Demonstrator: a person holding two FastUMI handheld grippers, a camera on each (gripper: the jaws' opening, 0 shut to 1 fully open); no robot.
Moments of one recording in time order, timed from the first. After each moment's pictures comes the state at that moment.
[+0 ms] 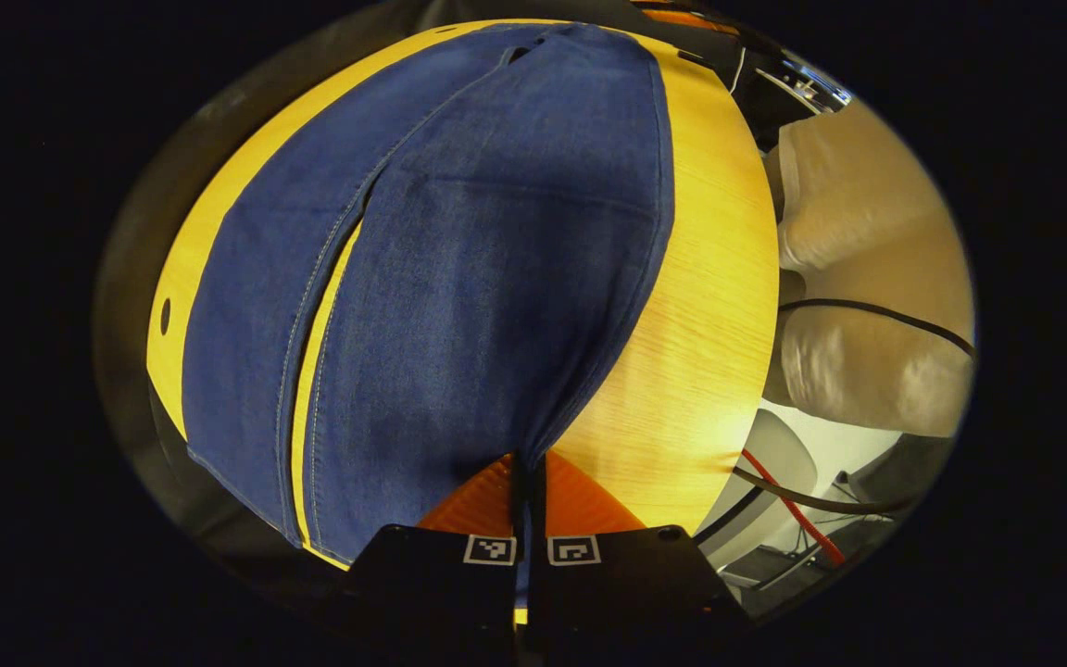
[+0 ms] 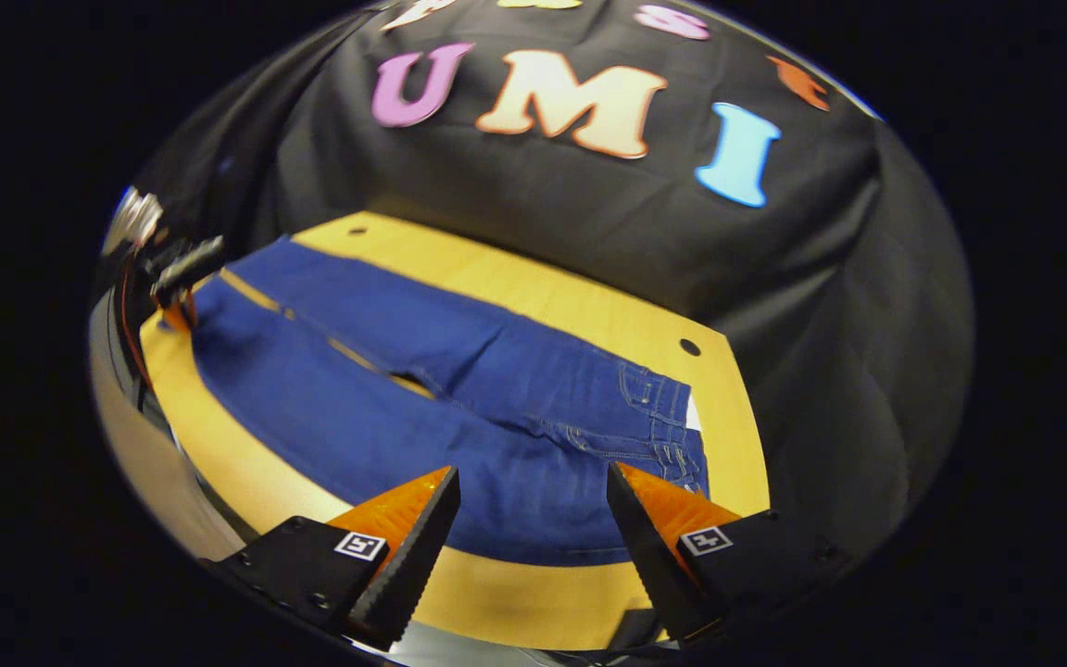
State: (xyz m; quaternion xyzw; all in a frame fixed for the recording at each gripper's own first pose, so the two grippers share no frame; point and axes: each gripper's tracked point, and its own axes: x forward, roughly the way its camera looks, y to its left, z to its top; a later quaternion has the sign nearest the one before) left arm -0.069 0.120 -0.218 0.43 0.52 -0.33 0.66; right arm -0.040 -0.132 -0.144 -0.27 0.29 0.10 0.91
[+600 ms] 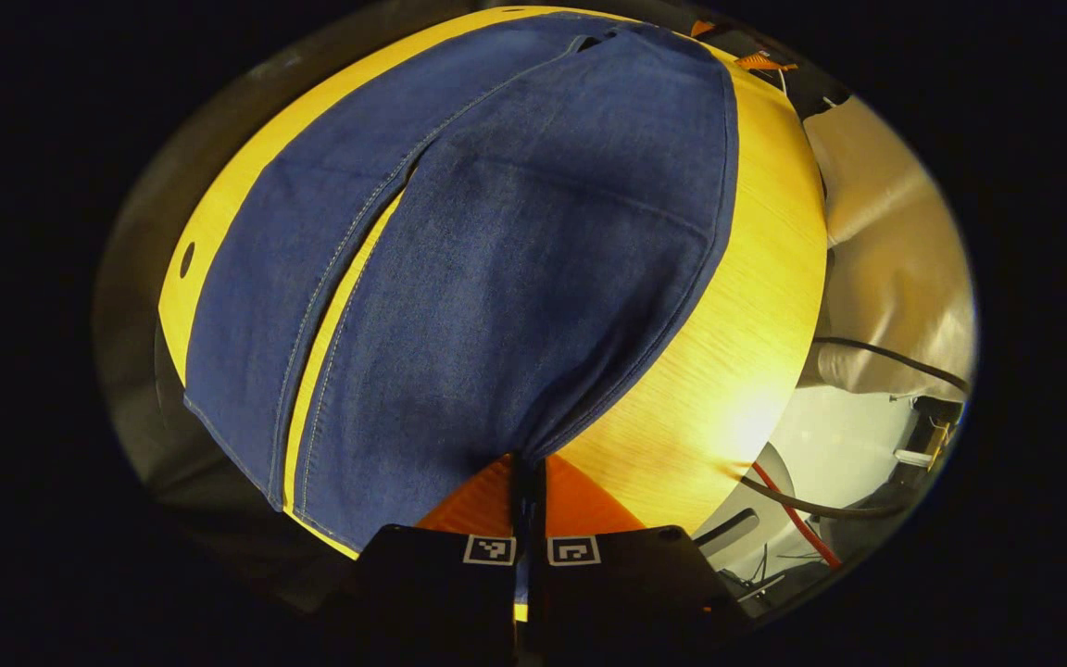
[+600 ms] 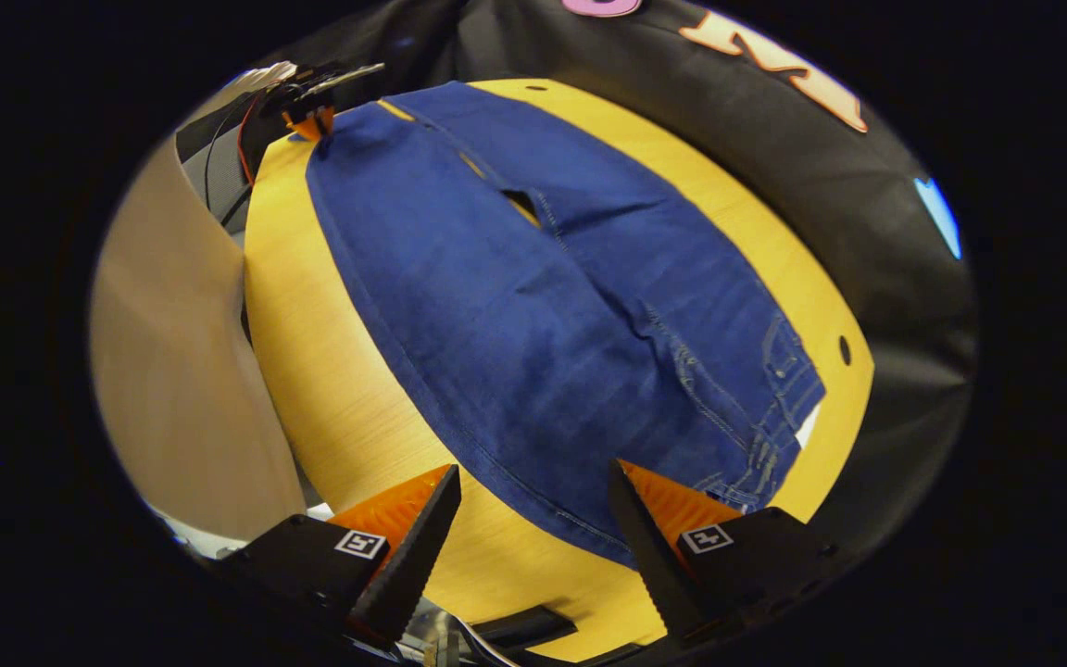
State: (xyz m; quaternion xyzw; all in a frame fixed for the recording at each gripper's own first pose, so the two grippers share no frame) left arm -0.068 0.120 -0.217 0.42 0.54 -0.26 0.68; right arm -0.048 -0.168 -0.246 -0.38 0.47 0.30 0.74
